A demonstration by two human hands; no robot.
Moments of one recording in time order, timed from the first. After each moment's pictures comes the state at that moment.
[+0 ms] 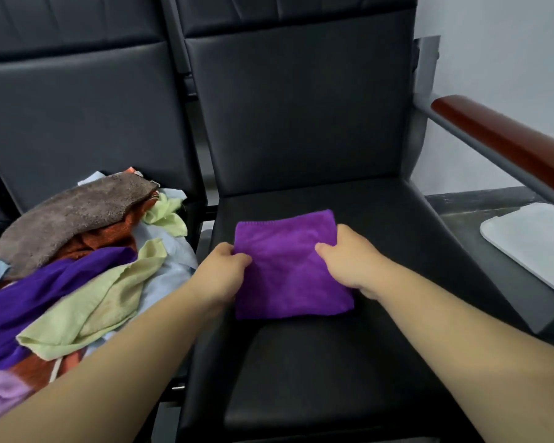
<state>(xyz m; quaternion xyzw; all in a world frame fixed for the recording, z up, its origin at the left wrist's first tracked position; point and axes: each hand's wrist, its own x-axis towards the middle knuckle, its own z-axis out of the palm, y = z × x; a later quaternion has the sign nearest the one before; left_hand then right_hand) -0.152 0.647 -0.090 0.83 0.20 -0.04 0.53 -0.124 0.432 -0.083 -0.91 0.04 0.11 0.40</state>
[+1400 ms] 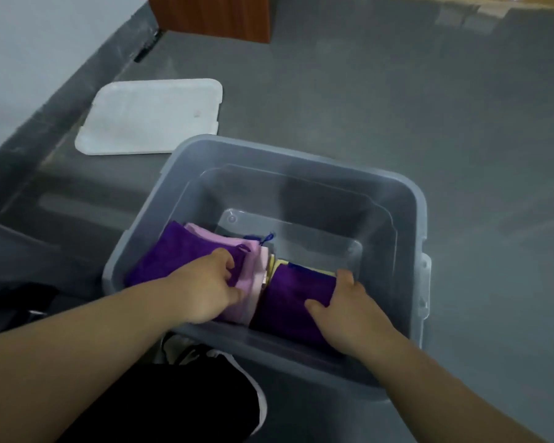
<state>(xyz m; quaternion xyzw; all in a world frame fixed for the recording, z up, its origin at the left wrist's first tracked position) -0.368 0.134 -0.203 0.78 -0.47 -0.41 -0.04 -0.602 0.090 -0.237 -0.66 0.62 0.10 0.41</state>
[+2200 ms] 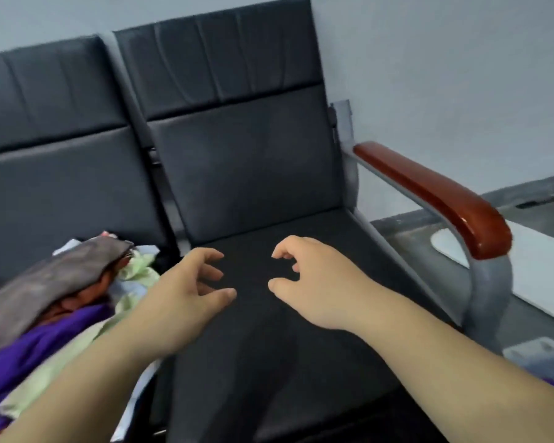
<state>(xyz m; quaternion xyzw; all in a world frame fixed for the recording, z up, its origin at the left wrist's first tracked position) -0.228 0.611 0.023 0.94 -0.05 -0.01 0.34 -0.236 0.385 0.018 -0.93 -0.10 0.01 0.36</state>
